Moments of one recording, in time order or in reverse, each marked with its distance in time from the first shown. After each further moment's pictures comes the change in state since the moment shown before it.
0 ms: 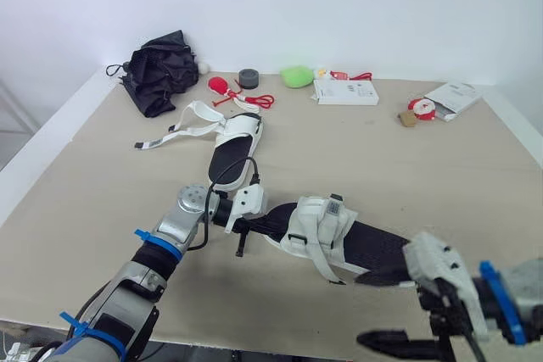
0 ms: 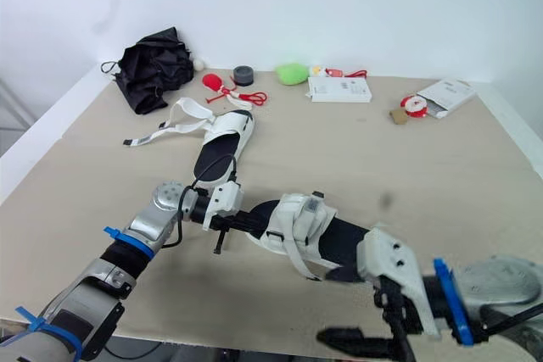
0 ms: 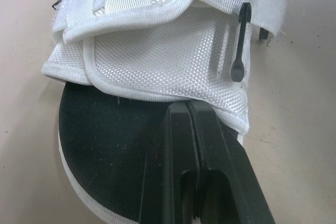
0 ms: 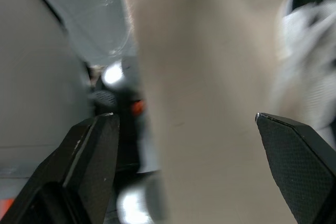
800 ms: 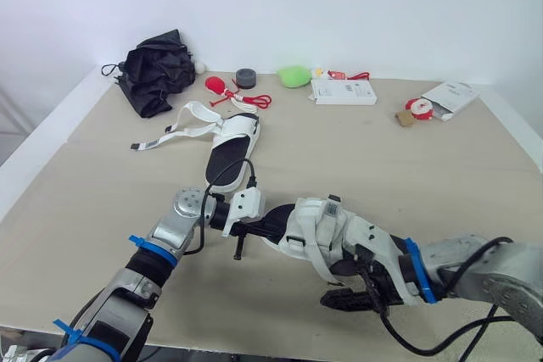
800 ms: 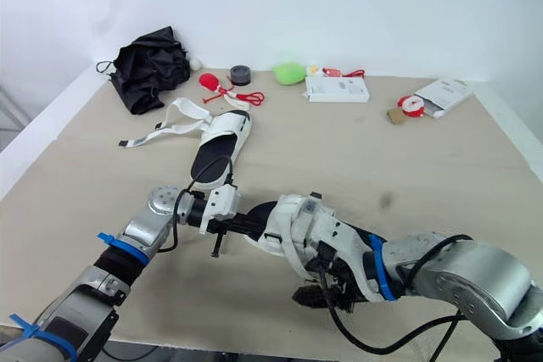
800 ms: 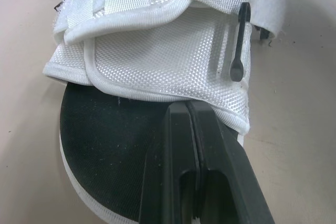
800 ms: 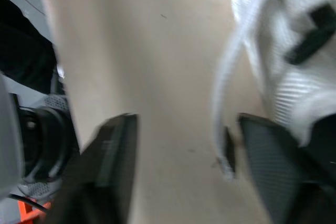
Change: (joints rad) left arm 0.053 0.025 0.003 -0.093 -0.001 0.022 0.026; right arm -0.604 0.132 0.641 0.220 -0.098 0.289 -0.276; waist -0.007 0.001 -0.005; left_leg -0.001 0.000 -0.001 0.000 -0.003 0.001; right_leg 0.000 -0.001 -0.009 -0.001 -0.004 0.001
